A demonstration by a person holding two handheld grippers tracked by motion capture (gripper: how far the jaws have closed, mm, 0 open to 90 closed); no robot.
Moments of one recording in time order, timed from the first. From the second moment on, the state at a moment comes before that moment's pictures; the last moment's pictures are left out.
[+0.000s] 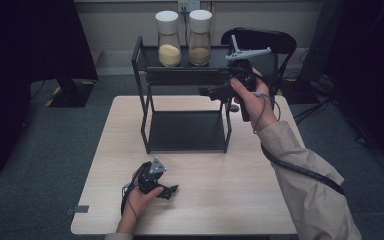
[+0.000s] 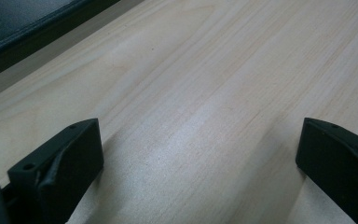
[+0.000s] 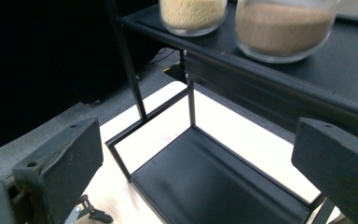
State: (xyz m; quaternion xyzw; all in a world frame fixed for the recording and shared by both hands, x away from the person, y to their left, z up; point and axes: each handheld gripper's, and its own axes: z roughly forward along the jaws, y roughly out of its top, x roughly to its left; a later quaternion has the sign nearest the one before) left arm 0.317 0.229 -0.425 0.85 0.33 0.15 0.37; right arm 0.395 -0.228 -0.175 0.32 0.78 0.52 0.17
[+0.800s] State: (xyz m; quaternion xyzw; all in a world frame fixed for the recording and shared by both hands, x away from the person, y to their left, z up) left arm 0.317 0.229 -0.425 0.85 0.33 0.15 0.37; right arm 0.379 -0.238 -0.233 0.30 0.79 0.52 0.14
